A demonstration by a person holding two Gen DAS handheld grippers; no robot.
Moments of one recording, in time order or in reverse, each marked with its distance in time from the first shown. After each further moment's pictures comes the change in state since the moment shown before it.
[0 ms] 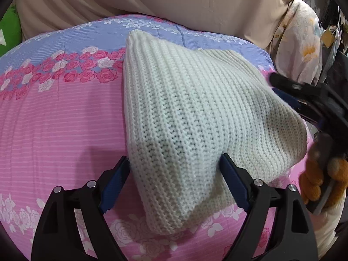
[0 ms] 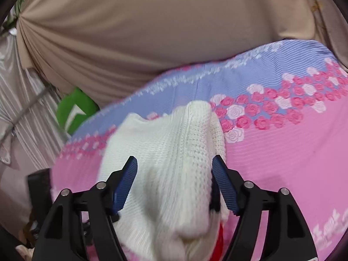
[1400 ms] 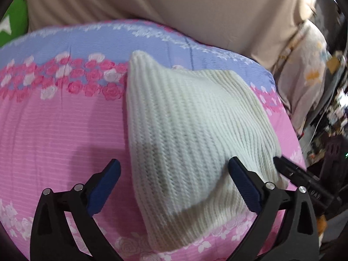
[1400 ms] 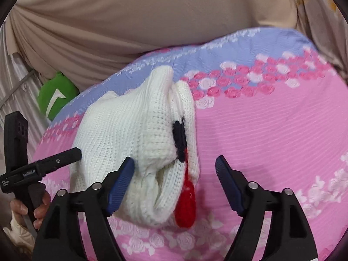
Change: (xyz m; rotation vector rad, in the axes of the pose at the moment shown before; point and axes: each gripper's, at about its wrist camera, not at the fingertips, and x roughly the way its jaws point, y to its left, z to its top) left arm -0.002 0.022 0.033 -0.150 -0.009 -0.055; right arm -0.019 -0.029 -0.048 0.068 0.063 -0.045
